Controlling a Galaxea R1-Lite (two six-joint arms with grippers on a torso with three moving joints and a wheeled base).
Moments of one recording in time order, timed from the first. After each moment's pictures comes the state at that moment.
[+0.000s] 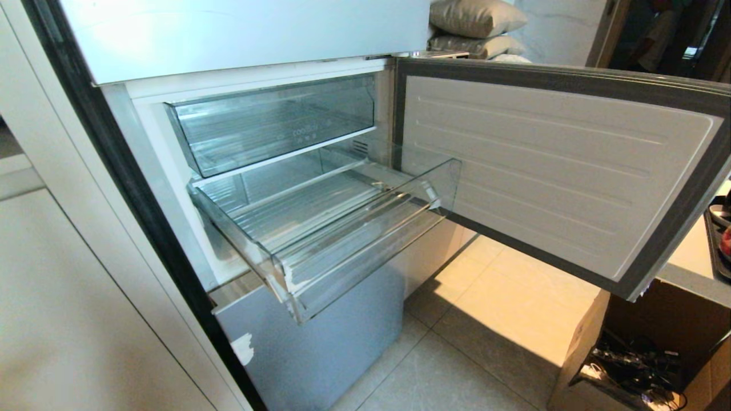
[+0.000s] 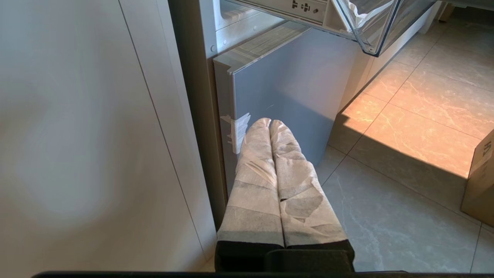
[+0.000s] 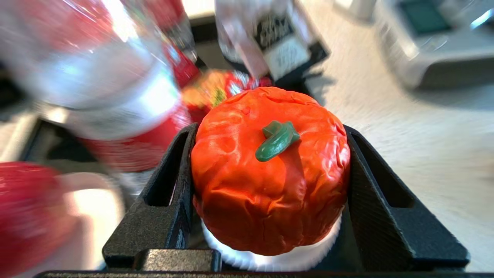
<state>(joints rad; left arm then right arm) 0.00 0.00 -0.02 0.04 0.00 0.00 -1.02 2.06 -1.17 -0.79 0.10 0.10</state>
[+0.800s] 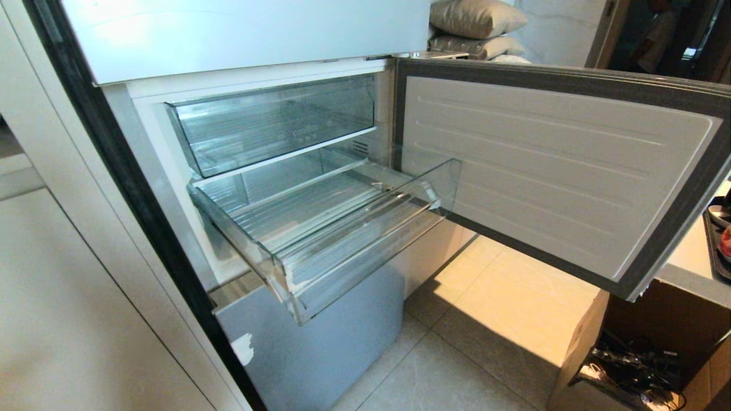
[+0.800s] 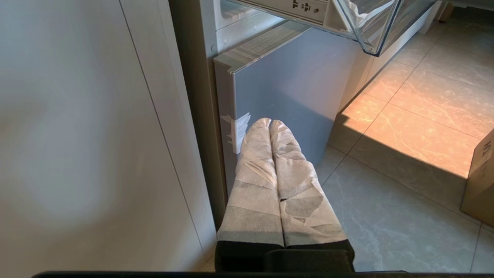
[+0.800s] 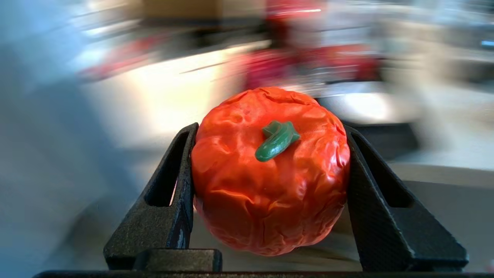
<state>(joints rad) 0.00 0.00 -0.02 0.04 0.00 0.00 -0.73 1.10 -0.44 -0.64 0.09 0.04</state>
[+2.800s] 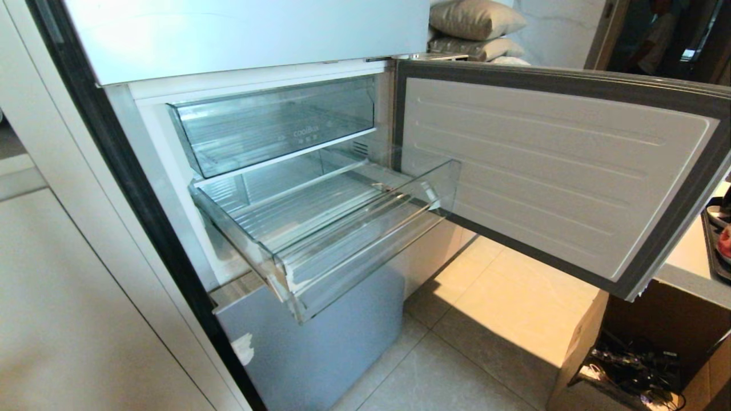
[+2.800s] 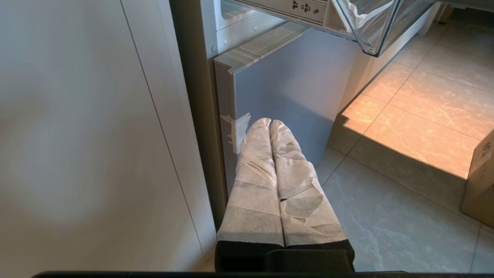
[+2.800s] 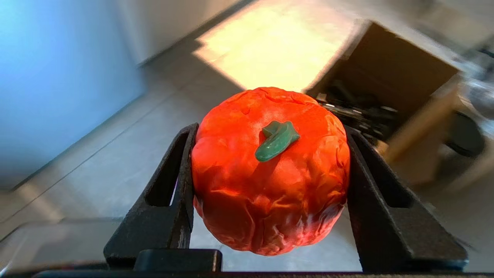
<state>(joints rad) 0.00 0.00 -0.02 0.04 0.00 0.00 -0.18 0.29 0.00 0.01 0.03 -0.14</state>
